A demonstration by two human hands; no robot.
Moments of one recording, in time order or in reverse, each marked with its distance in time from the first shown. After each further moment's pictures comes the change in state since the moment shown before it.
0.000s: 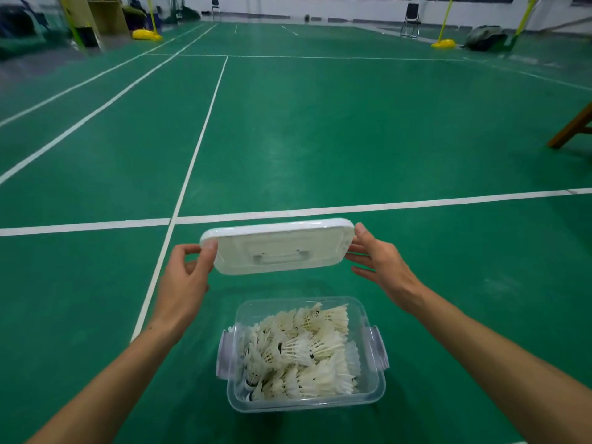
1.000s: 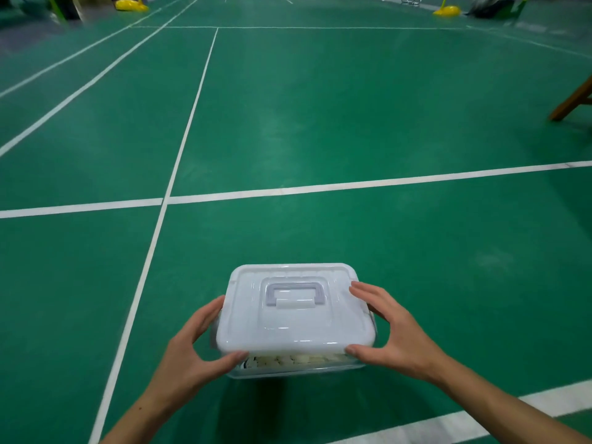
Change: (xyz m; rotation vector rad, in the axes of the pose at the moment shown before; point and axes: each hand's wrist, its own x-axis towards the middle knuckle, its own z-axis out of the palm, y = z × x) left_hand -0.105 -0.084 -0.009 0.177 -0.396 0.095; right_hand -0.116 0.102 -0.030 -0.567 -0.165 -0.269
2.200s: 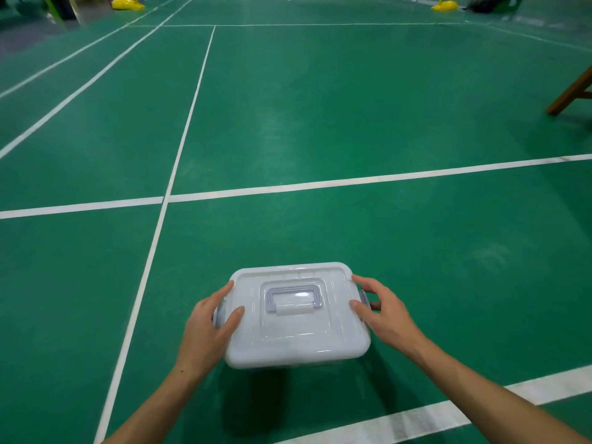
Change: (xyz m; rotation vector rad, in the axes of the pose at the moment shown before) left_hand 0.035 -0.025 0.029 0.138 0.227 -0.136; right_hand 0.020 0.022 0.020 0.132 0.153 0.375
